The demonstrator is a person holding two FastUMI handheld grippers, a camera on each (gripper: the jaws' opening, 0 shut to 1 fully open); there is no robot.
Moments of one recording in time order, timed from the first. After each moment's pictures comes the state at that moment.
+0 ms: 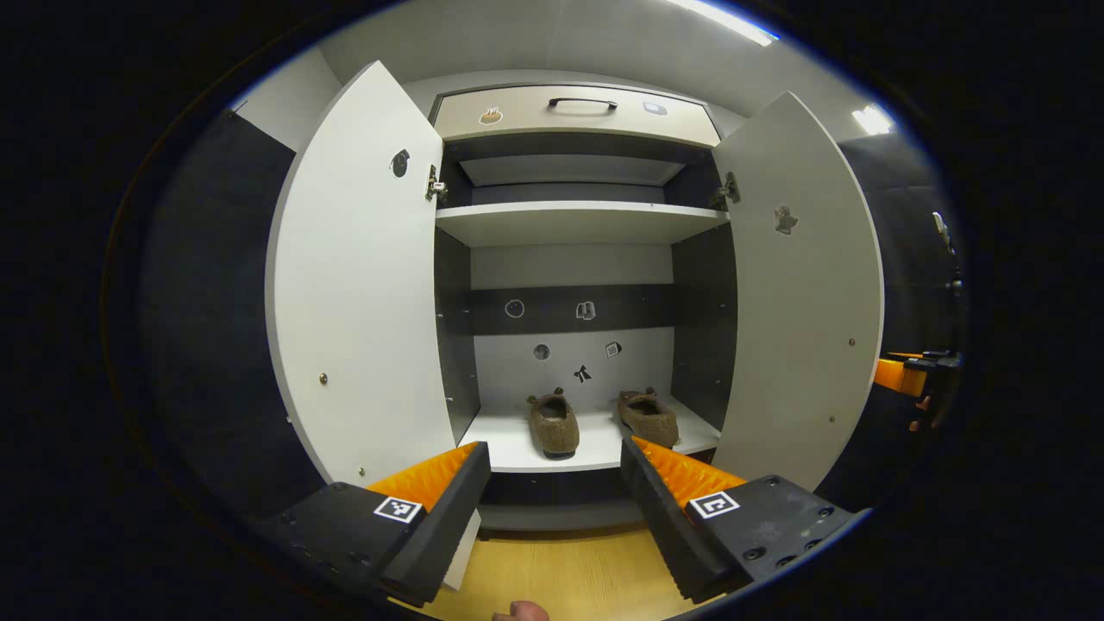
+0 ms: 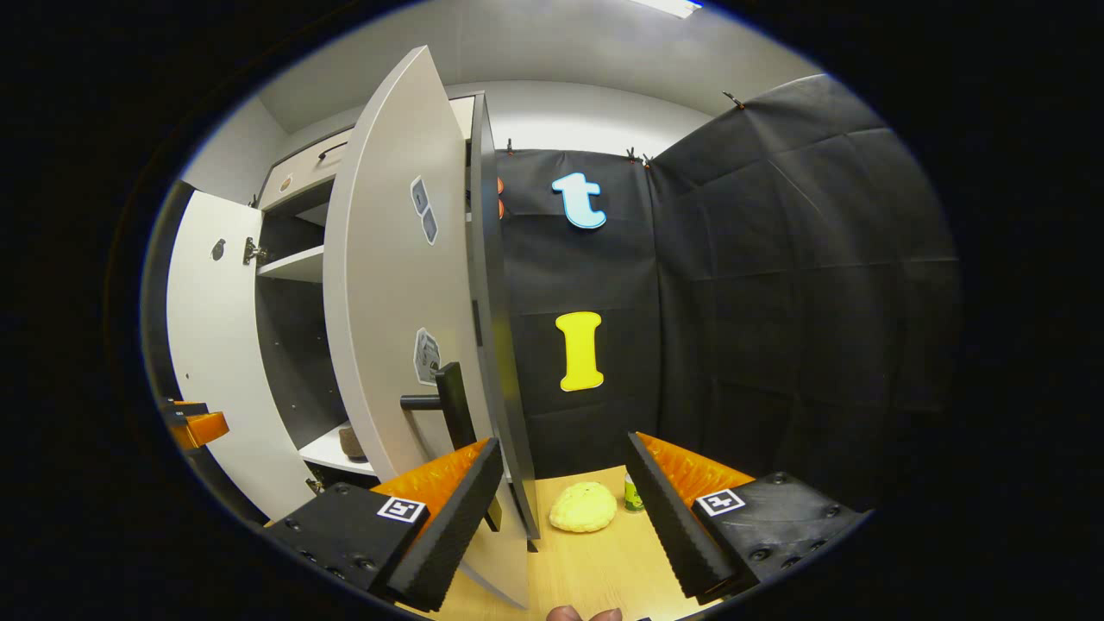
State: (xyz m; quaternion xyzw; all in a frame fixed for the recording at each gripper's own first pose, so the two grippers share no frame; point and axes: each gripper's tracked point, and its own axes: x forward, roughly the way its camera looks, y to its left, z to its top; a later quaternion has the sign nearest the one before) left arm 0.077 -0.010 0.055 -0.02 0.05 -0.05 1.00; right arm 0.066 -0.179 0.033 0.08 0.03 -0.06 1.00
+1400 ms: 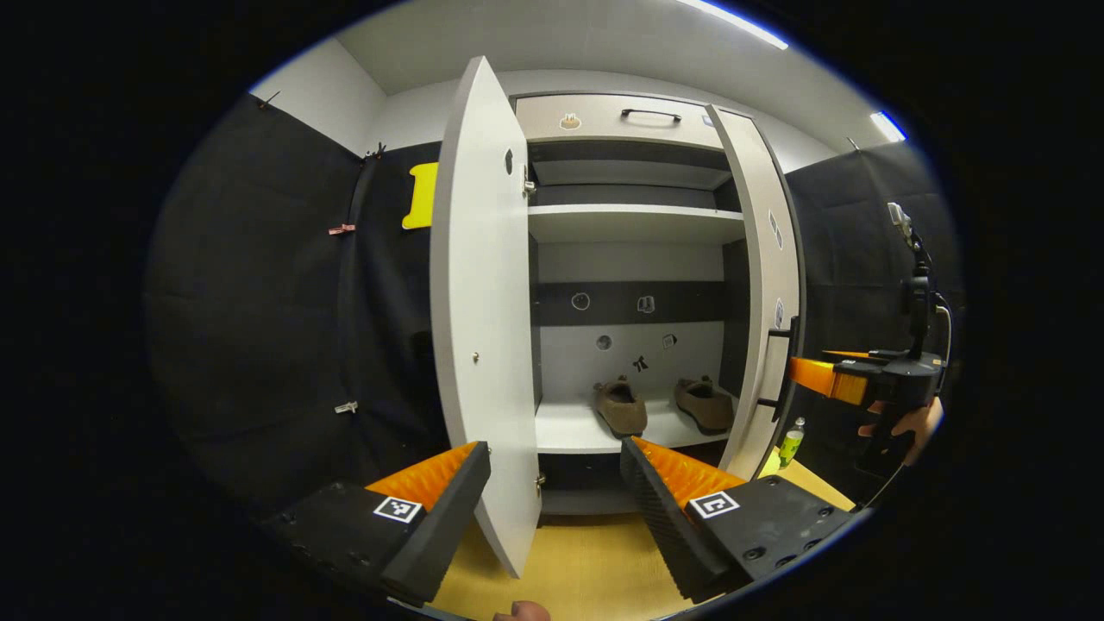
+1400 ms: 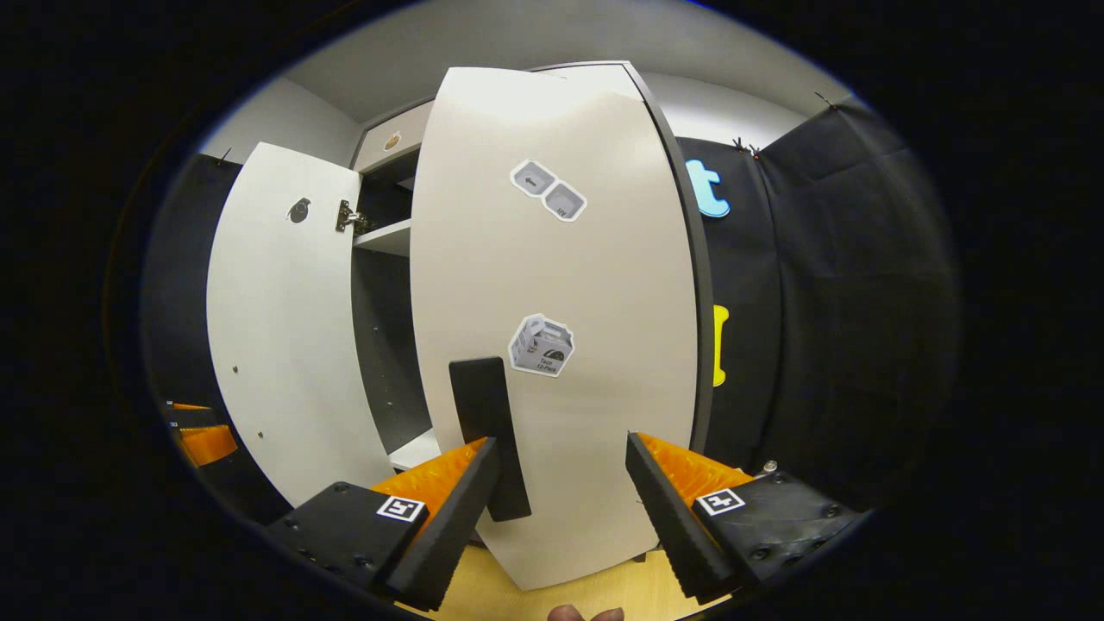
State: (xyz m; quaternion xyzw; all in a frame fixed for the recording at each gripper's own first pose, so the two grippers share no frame) left arm 0.031 0.098 0.041 -0.02 0.05 0.02 1.00; right arm 0.137 0.017 0.023 0.07 0.04 0.08 0.99
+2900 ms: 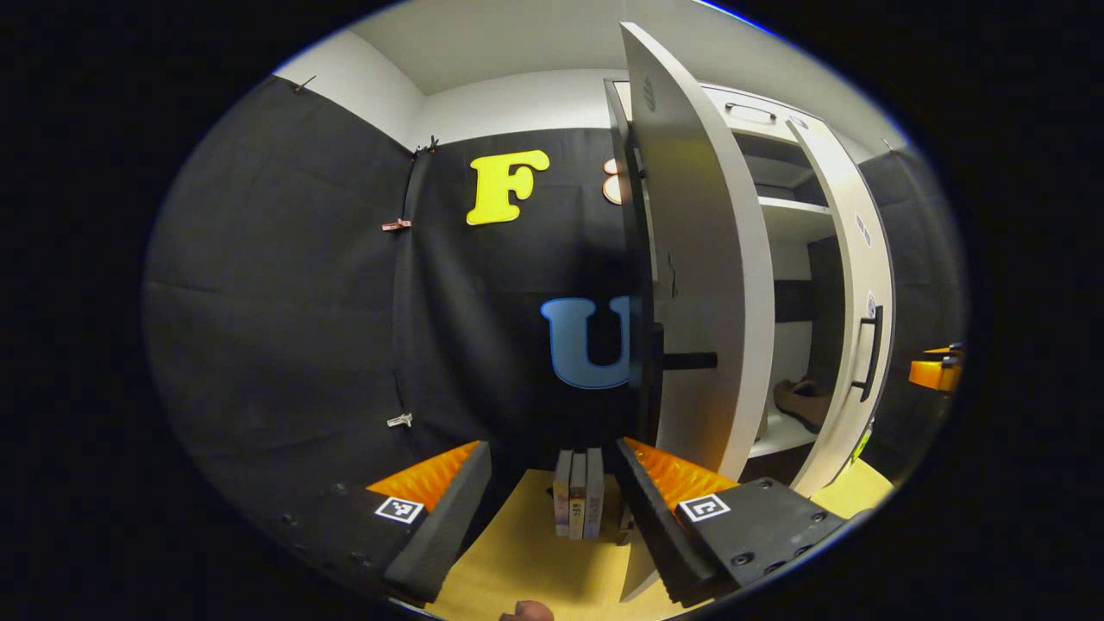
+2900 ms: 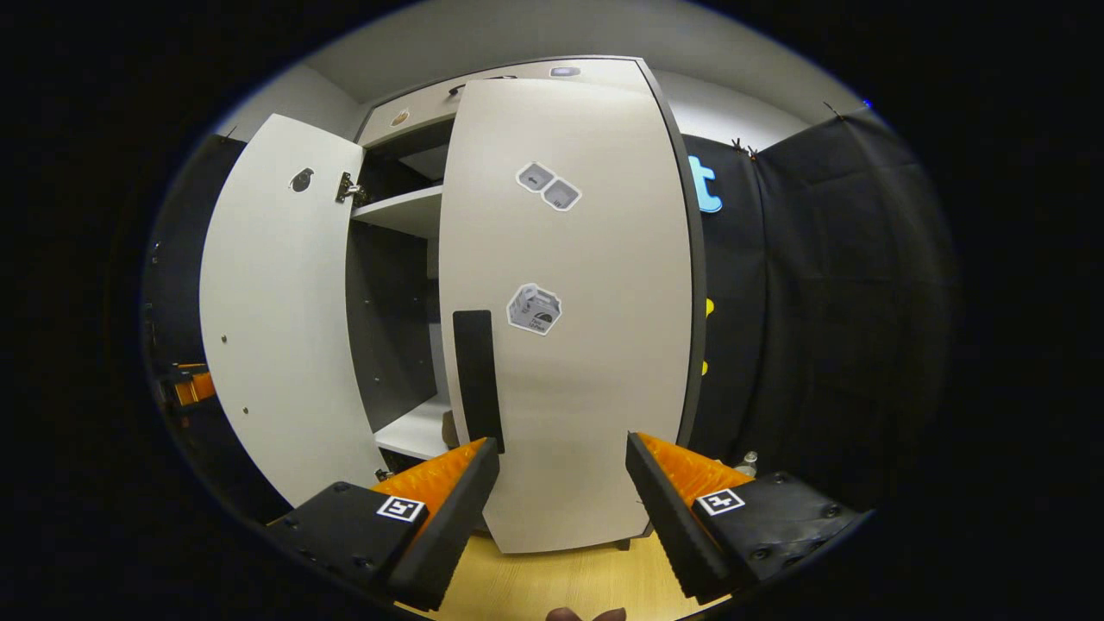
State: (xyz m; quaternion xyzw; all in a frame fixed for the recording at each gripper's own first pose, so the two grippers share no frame) left arm 0.088 0.250 0.010 -0.04 0.05 0.08 1.00; right arm 0.118 0.016 0.005 0.04 0.06 0.06 1.00
